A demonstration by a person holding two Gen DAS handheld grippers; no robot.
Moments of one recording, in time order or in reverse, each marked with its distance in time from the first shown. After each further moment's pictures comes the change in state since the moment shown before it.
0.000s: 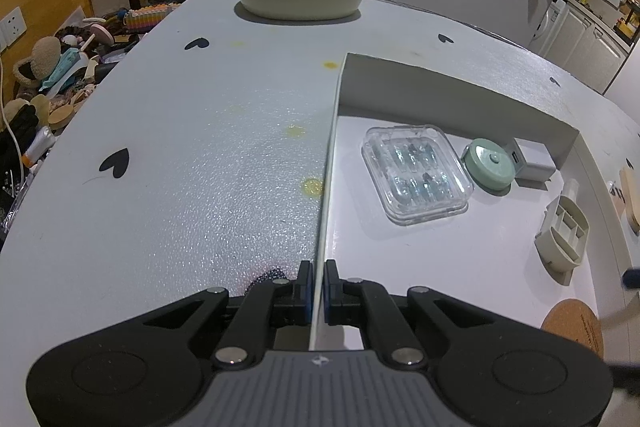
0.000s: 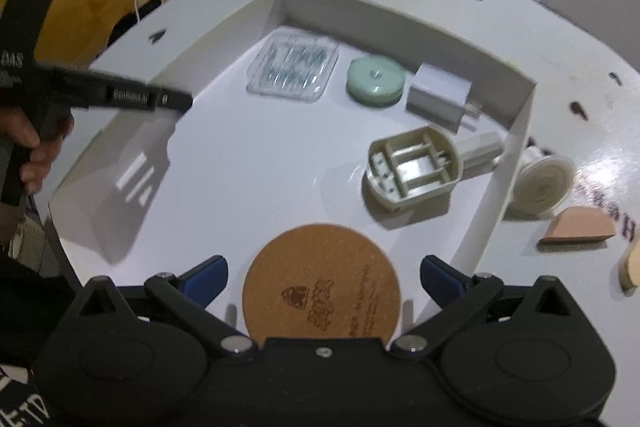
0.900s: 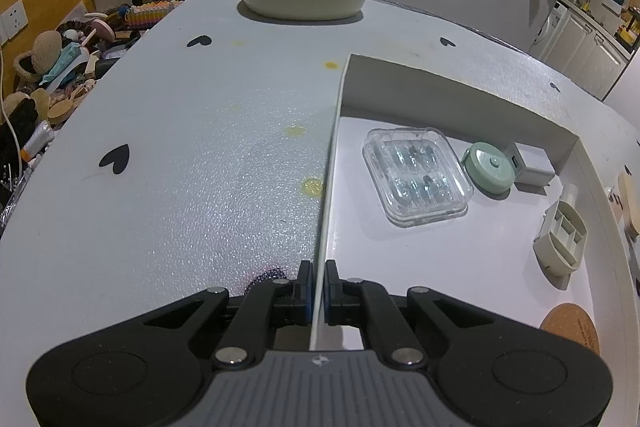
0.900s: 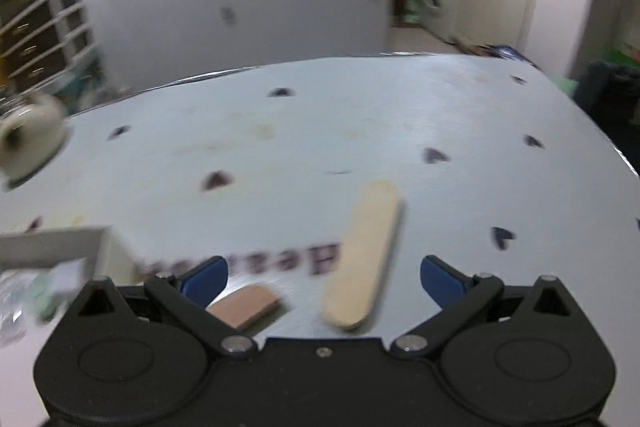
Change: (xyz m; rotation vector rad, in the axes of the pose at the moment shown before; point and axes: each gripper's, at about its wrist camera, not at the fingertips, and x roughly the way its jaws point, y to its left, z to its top) left arm 0.000 0.004 0.000 -0.021 -0.002 -0.012; right arm -0.034 -0.222 -0.024 0.692 -0.266 -0.503
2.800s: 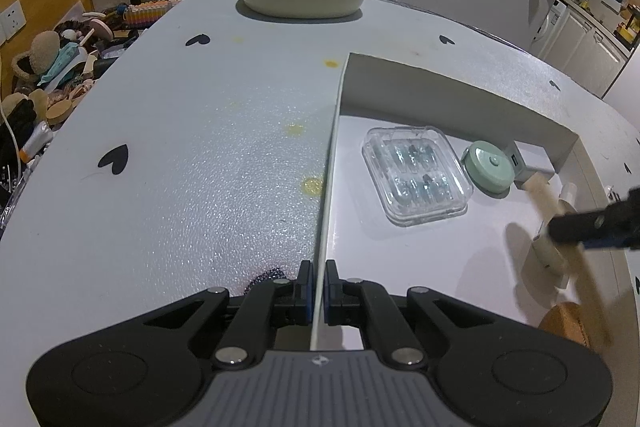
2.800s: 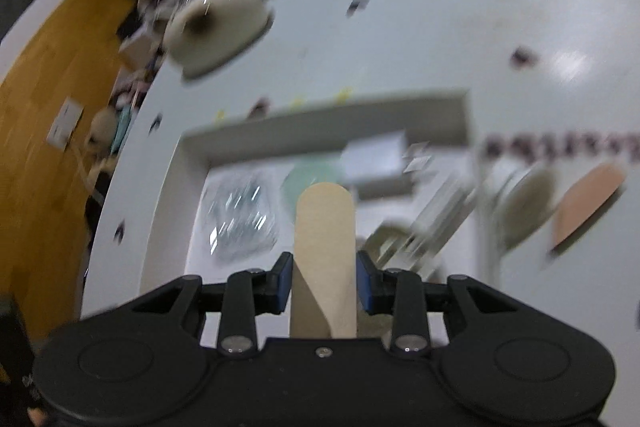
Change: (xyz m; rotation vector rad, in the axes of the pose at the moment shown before) left arm 0.000 0.000 0.001 0.010 0.008 -0.004; right arm -0.038 0.189 -0.059 -0.139 0.395 0.512
